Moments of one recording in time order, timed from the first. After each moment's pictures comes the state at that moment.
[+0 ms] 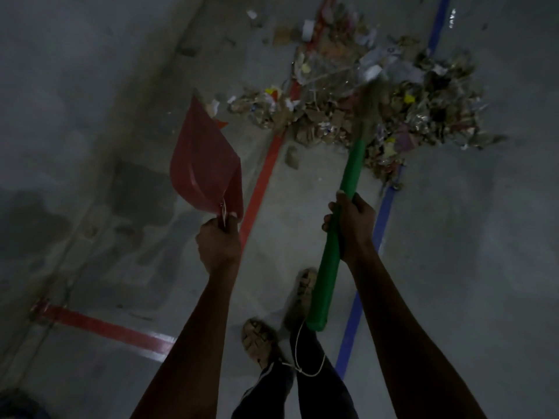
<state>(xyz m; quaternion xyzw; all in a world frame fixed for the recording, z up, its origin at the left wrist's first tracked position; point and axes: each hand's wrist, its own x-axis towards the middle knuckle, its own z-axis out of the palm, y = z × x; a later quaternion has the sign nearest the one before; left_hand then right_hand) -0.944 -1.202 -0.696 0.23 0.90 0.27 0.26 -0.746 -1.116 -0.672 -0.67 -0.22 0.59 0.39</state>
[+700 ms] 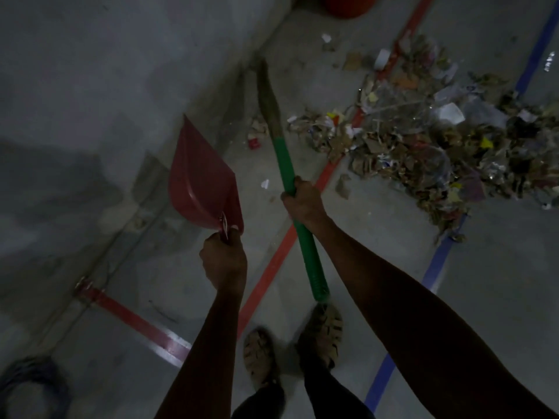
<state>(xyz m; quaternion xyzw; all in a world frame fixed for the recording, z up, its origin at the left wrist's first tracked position) -1.030 -1.191 -0.713 0.09 0.93 0.29 0.20 -0.947 -1.024 -0.764 -0.55 -0.66 0.51 0.06</state>
